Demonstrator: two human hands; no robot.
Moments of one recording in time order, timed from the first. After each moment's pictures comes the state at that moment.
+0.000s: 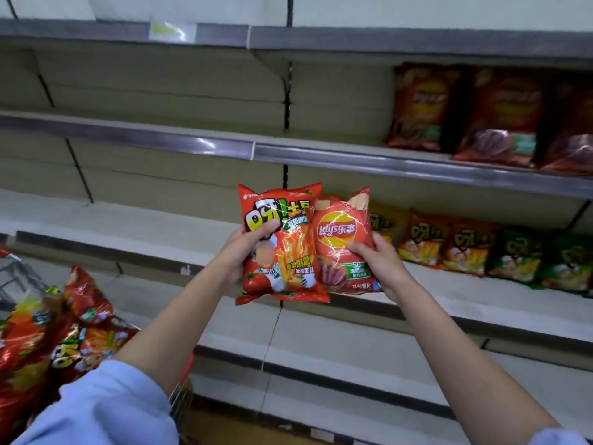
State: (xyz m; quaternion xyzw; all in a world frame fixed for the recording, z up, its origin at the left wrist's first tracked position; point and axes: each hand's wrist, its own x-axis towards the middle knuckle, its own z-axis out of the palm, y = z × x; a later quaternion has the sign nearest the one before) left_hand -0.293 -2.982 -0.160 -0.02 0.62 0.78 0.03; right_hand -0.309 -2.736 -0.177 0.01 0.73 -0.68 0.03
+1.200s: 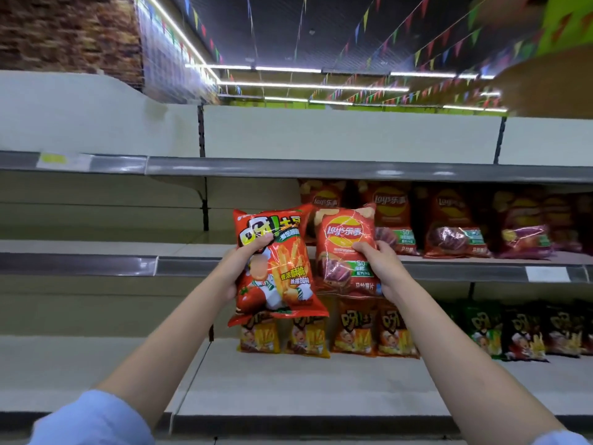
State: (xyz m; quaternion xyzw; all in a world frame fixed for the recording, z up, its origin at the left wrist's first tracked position) left_hand -0.397 -2.852 -0.033 0.10 0.63 0.77 0.08; right_hand -0.364 -2.598 -0.030 0.06 0.69 -0.70 -0.14
